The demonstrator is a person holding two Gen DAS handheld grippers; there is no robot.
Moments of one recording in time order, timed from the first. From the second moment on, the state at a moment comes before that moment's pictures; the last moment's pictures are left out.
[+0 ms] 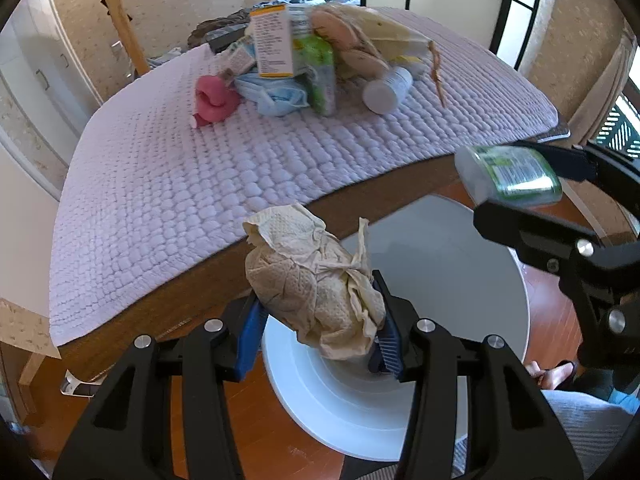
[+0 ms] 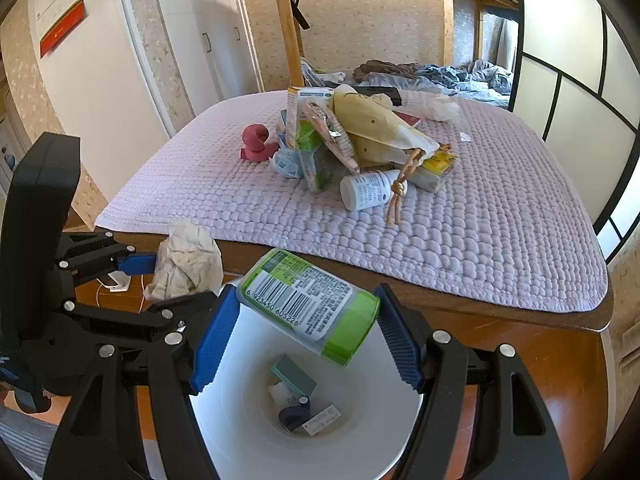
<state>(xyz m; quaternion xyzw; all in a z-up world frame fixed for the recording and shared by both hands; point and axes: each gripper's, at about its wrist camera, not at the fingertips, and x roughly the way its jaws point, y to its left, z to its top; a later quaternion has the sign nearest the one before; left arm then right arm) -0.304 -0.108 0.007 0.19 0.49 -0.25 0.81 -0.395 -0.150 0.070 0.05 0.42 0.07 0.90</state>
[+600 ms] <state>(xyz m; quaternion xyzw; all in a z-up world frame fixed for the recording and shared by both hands) -0.317 -0.112 -0.007 0.21 0.50 -0.27 0.79 -0.406 -0.150 0.060 0.05 0.43 0.06 0.90</state>
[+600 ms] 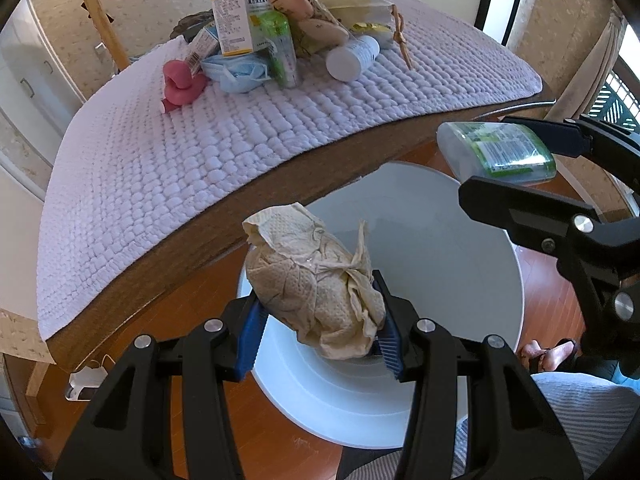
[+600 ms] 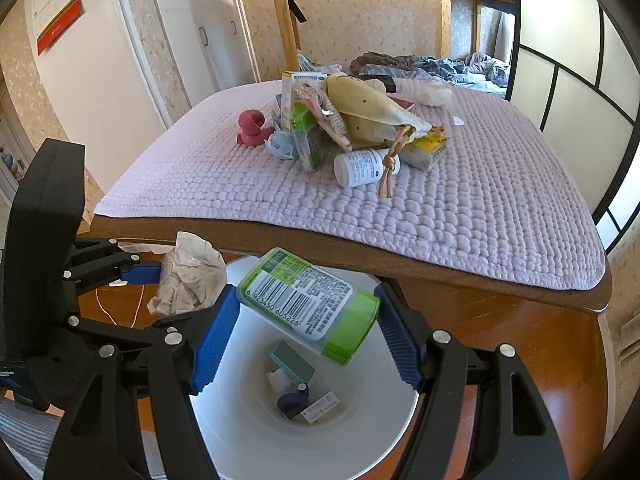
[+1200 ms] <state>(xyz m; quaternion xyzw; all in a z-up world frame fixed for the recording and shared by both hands) -0.313 -0.108 -0.038 0.21 0.53 -0.26 0.78 -0.397 -0.144 0.044 0.05 0.45 0.07 0.89</state>
